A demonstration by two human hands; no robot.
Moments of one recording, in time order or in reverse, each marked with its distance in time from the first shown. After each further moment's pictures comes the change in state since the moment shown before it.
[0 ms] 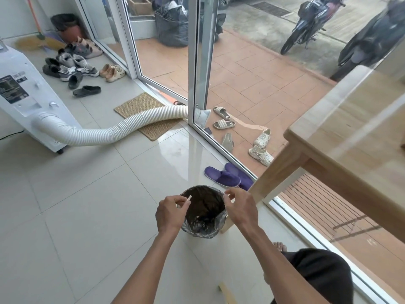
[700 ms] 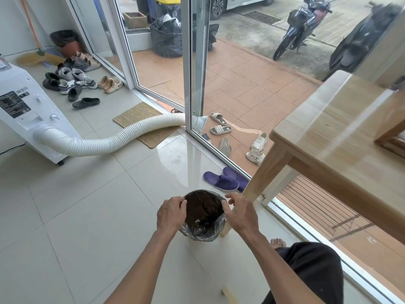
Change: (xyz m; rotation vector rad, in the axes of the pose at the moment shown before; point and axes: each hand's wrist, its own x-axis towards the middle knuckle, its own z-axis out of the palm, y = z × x) left_hand 0.003 0.005 -0.008 0.281 -0.129 0.169; right_hand -0.022 0.008 -0.011 0.007 -0.021 0.001
